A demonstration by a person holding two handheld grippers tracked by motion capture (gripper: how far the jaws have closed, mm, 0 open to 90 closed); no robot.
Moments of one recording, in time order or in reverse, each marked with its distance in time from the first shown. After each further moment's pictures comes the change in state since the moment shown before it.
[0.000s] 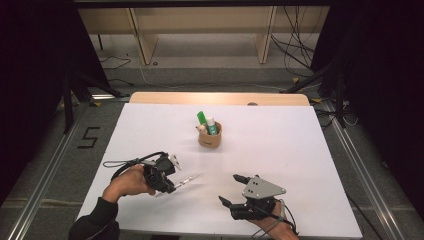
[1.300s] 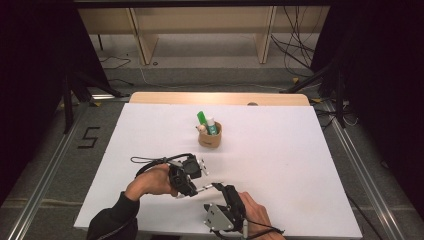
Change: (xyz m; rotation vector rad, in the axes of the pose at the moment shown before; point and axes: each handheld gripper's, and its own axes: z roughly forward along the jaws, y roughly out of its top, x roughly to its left) left arm -0.039 0.056 0.002 0.038 -0.030 0.139; right arm 0.063 -0.005 0.050 0.150 -0.220 -0.611
